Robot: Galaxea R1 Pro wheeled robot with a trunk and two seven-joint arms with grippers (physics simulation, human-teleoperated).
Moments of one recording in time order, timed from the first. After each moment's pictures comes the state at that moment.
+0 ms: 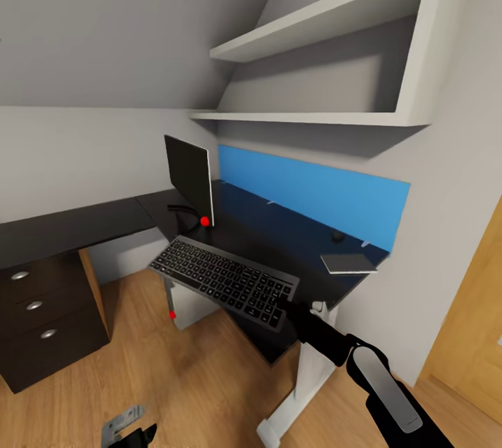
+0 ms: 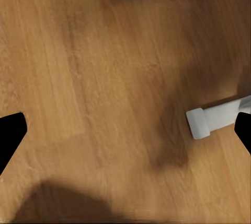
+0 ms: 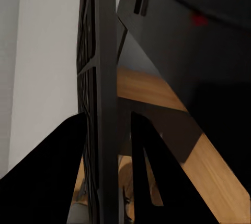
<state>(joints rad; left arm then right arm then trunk) -0.05 0.09 0.05 -0.96 0.53 0.32 0.07 -0.33 -0.11 0.28 -1.30 -1.43 0.47 0.03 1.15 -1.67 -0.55</state>
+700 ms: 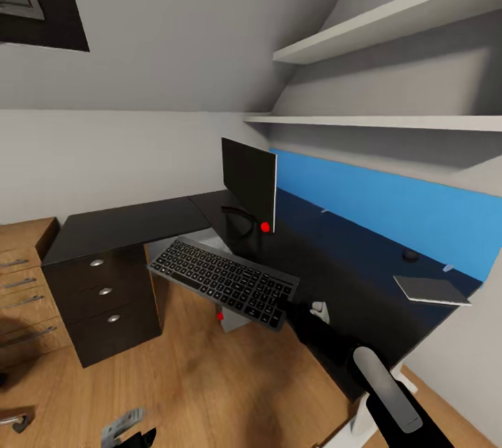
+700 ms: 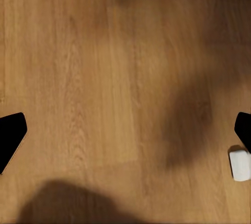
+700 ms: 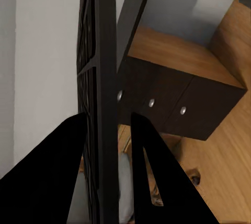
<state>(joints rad) -0.05 0.09 0.05 -0.94 0.53 0.32 0.06 -0.33 -0.12 0.28 -1.30 -1.43 0.47 0.03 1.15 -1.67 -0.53</state>
